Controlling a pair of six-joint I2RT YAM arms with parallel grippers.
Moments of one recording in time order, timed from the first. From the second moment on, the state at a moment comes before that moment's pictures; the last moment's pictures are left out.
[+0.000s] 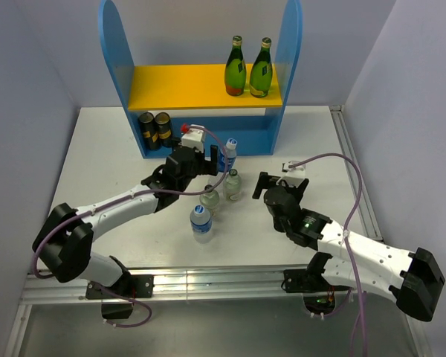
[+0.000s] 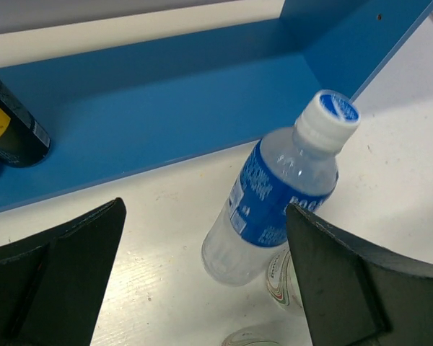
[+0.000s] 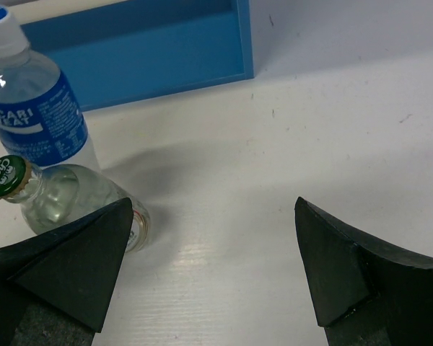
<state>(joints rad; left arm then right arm) -0.75 1.43 0.92 0.25 -0.36 -0.23 0.88 0.89 0.53 -0.11 0.90 0.54</state>
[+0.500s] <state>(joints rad) -0.71 1.57 1.14 0.19 -0.17 -0.18 0.87 0.94 0.53 -0.11 0.90 0.54</state>
